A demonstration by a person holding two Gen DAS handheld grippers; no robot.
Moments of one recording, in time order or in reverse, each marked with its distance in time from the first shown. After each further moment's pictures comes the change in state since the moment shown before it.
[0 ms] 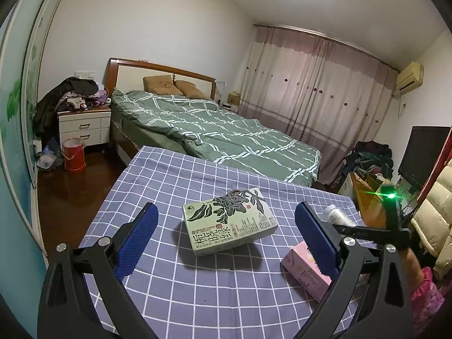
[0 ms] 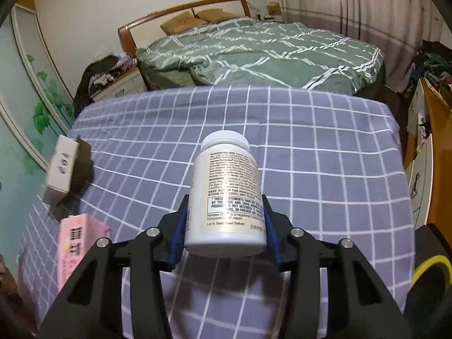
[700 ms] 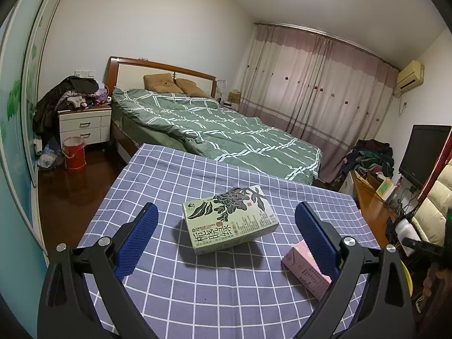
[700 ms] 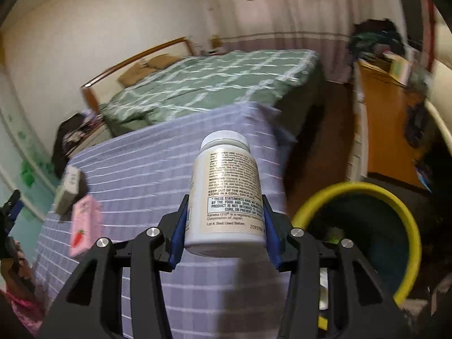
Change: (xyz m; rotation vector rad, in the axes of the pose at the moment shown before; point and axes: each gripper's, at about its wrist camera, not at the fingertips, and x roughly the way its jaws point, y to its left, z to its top) left arm 0.001 -0.005 -0.003 0.002 0.008 0.006; right arm -0.153 -0.103 -0.096 0.263 -0.176 -0.194
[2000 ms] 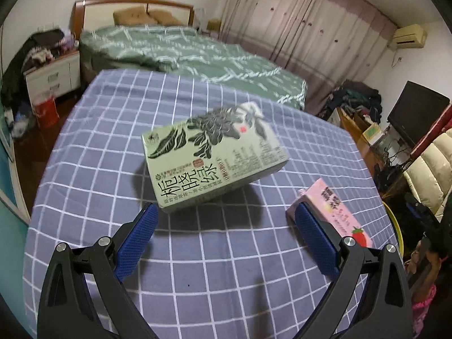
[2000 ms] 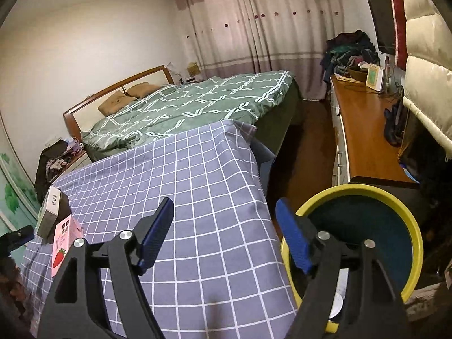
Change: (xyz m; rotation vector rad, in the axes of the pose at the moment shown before) left arm 0.100 0.004 -0.027 0.025 0.418 -0.115; right arm 0.012 0.021 -0.016 0.024 -0.165 -0.045
